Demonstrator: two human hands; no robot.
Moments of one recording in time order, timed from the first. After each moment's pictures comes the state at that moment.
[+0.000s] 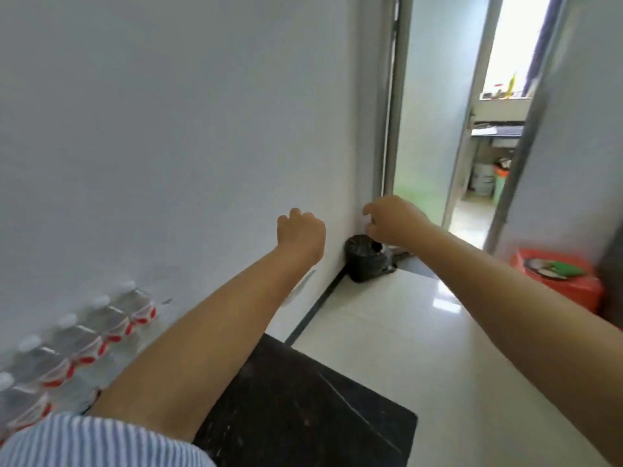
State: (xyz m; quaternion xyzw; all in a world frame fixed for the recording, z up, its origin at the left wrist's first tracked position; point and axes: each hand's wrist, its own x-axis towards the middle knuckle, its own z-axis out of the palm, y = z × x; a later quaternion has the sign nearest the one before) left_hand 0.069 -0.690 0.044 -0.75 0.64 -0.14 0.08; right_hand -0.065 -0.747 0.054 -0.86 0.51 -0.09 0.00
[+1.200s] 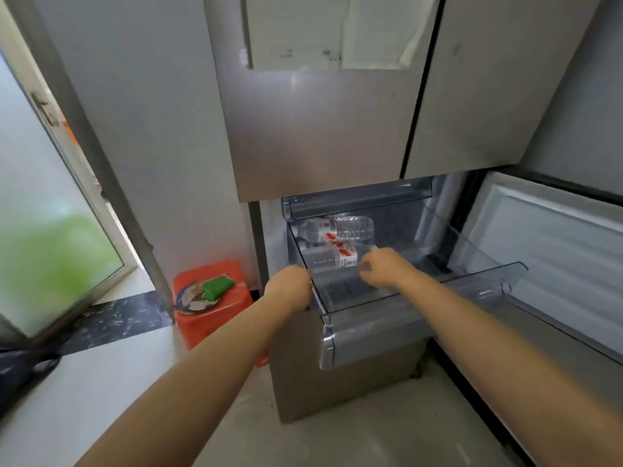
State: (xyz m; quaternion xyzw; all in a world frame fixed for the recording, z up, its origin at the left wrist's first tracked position) left_hand -0.839 -1.121 -0.098 -0.38 0.92 0.10 0.04; right_hand -0.995 -1.043 -0.082 -0.51 0.85 -0.02 0.14
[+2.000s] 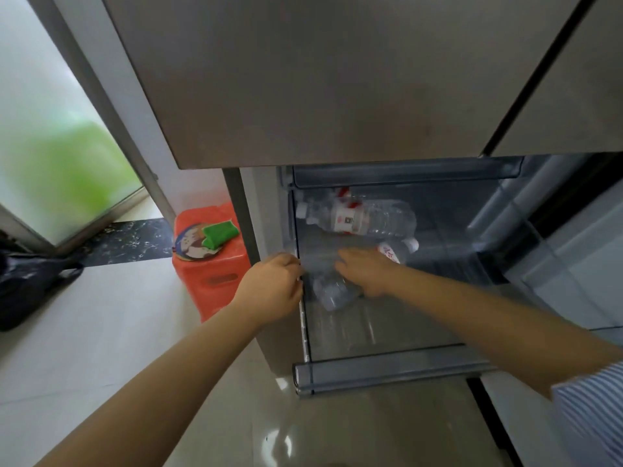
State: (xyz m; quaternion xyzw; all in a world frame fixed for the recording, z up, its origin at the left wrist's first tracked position) left_hand -0.882 -1.194 -0.172 -0.33 0.94 0.08 -0.03; right_hand -1.081 -1.170 -0.204 -0.78 0.58 0.23 0.01
